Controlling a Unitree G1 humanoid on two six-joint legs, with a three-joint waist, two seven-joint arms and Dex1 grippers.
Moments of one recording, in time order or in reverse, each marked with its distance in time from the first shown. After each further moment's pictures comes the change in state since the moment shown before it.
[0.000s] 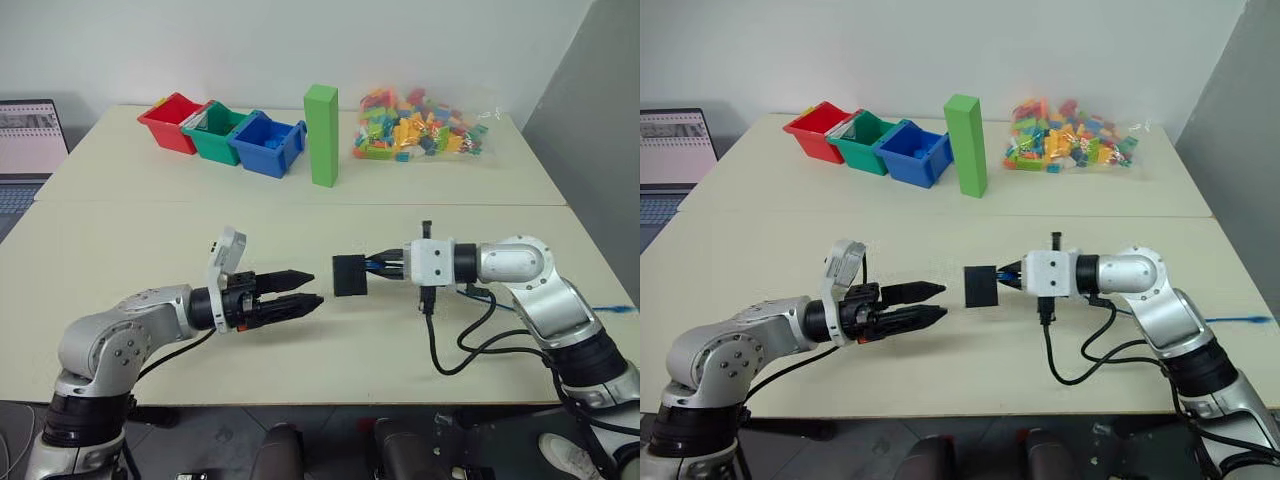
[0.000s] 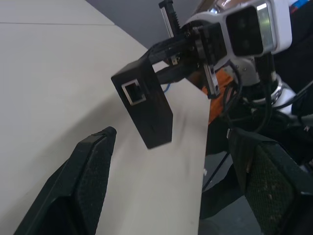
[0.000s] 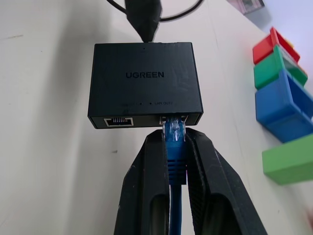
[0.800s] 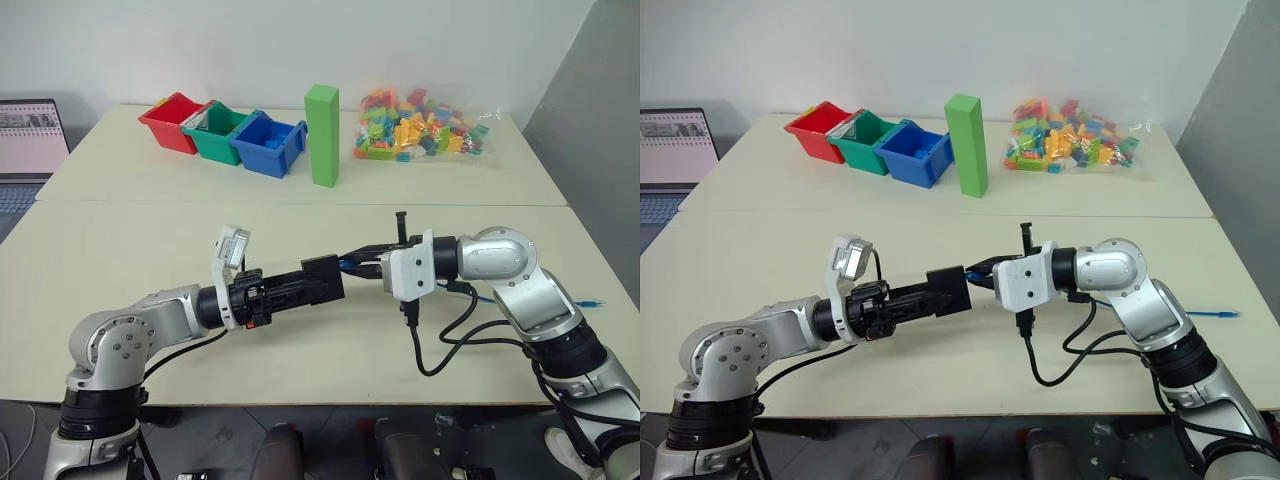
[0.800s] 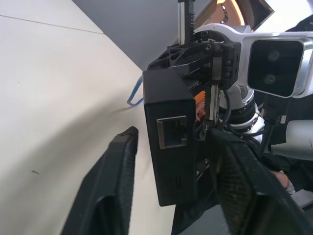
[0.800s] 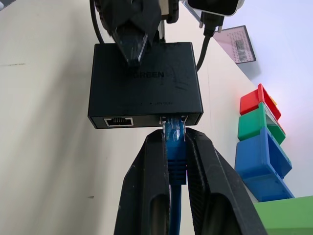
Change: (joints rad) left arm -0.016 -0.073 0.005 0.027 -0.106 0.079 0.086; right arm -0.070 0.071 0.037 -0.035 -0.036 -0.074 0.002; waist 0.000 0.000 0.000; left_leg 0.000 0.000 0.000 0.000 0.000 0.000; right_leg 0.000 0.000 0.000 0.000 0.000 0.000
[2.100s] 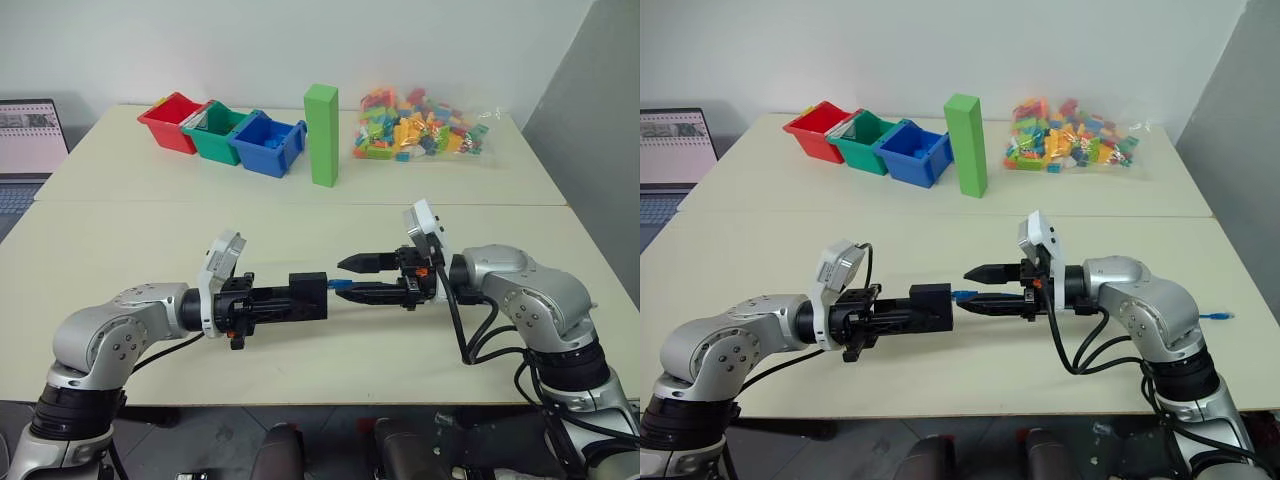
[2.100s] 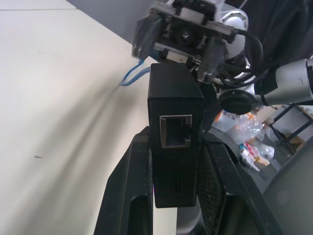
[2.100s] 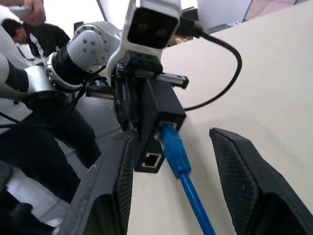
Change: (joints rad) left arm 0.017 0.168 -0.081 0.001 0.198 -0.191 -0.347; right arm 0.073 0.096 -0.212 -0.082 0.752 0.996 -0.067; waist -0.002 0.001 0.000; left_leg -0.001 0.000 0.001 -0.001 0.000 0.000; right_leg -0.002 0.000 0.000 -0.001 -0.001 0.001
